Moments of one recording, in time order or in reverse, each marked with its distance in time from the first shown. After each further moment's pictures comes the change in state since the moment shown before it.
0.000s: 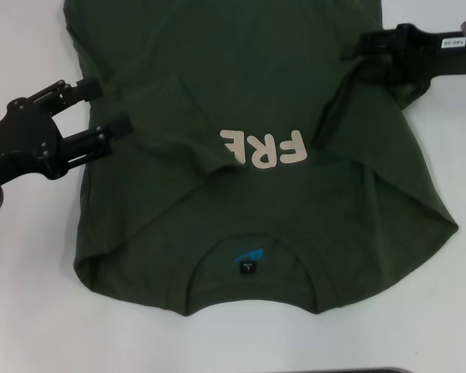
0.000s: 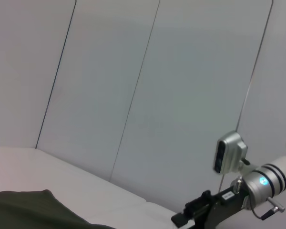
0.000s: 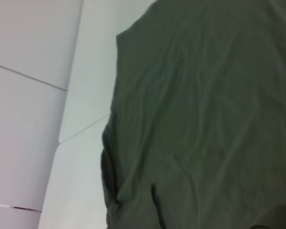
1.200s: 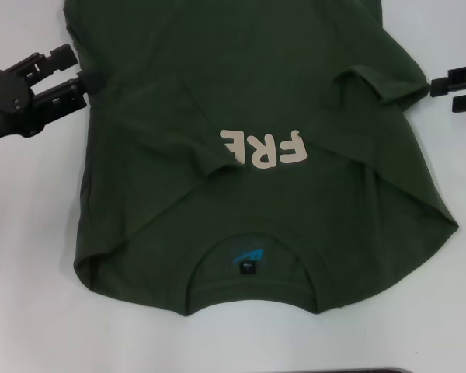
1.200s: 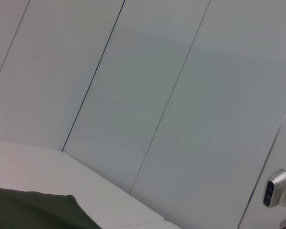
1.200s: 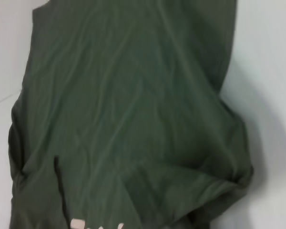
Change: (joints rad) left arm -0.033 0.003 -0.068 -0.038 -0.007 -0.034 -0.181; right arm -0.085 -0.109 -0.020 -0.126 -0.180 -0.111 0.053
